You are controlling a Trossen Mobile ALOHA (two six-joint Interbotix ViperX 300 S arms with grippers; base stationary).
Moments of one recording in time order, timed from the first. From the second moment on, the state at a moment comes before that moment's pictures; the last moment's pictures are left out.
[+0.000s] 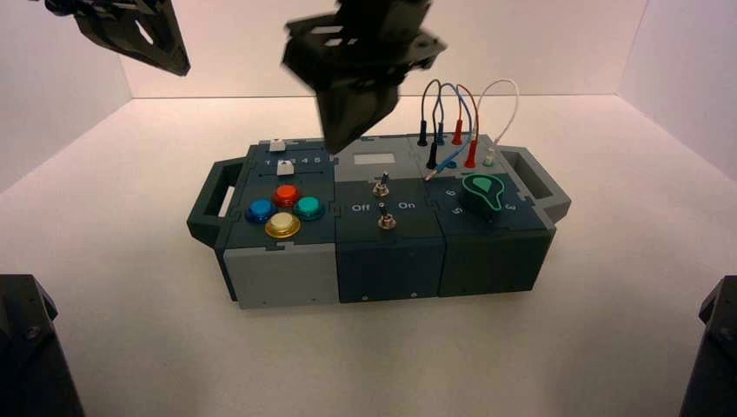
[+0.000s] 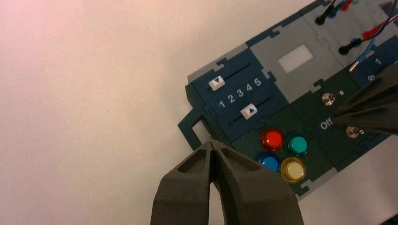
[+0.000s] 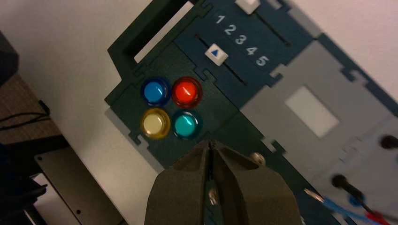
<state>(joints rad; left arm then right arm) -0.44 -0.67 1.04 -0.03 0.61 0.05 0.96 0.04 0.60 0.14 0.56 0.01</state>
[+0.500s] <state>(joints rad) -0.43 -0.67 1.04 -0.03 0.61 0.05 0.96 0.17 0.50 0.18 0.60 0.01</state>
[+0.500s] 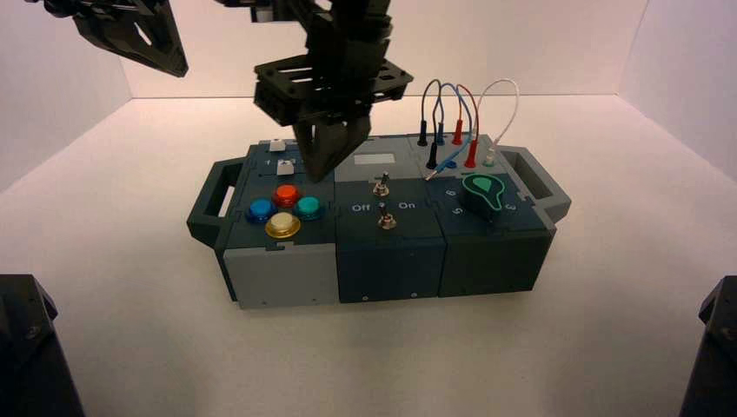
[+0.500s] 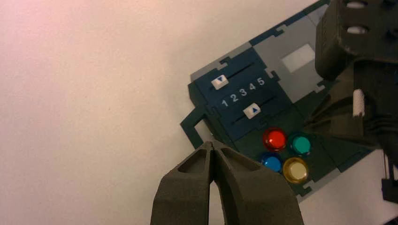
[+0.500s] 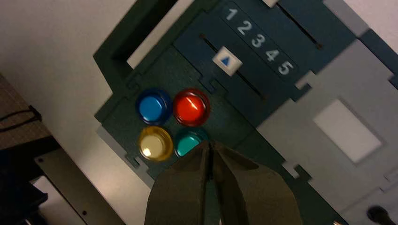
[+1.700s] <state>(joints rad) -0.43 -0.67 1.04 -0.03 0.61 0.05 0.96 0.13 0.50 0.24 0.72 0.03</state>
